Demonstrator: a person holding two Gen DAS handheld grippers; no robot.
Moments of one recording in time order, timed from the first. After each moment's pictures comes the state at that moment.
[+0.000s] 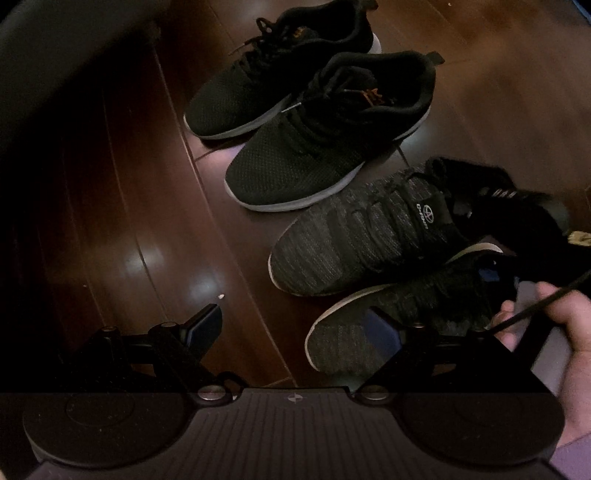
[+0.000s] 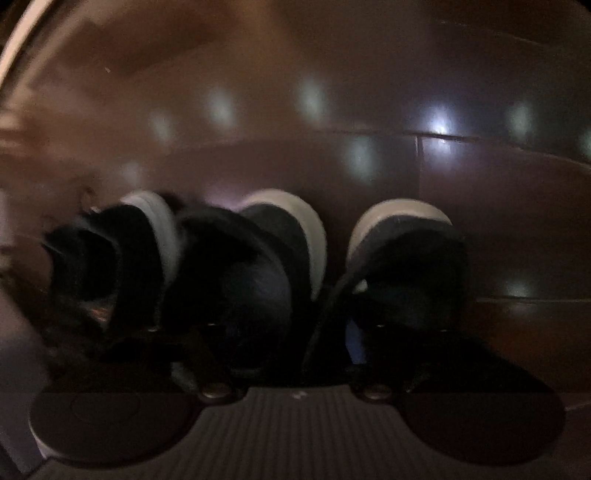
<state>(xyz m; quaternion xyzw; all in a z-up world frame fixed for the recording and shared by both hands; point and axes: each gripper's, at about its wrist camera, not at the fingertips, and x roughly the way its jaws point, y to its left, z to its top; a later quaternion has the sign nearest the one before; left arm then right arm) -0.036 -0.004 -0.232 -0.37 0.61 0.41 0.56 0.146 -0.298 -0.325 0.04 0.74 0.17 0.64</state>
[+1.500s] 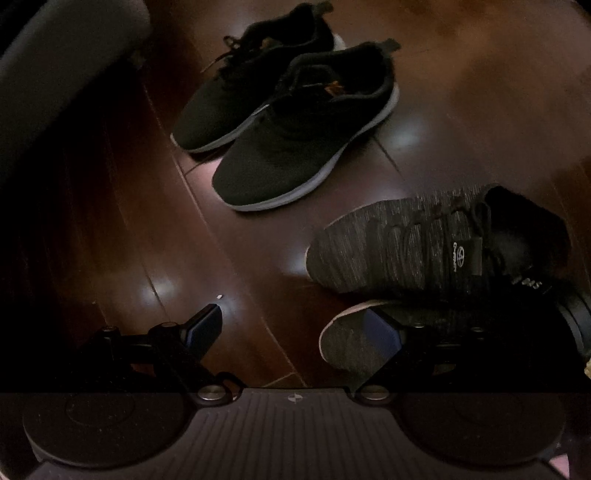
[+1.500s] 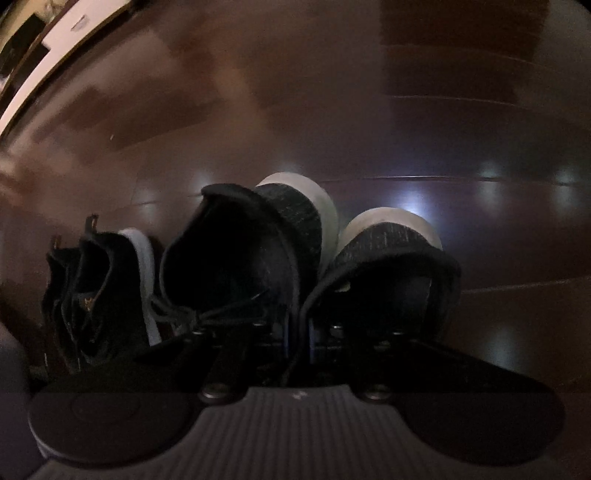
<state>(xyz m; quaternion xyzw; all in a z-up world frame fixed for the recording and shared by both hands) -0.022 -0.052 -0.220 -0.31 0.62 0.40 0.60 0.091 -0.401 -0.236 0.09 0.63 0.13 0.76</state>
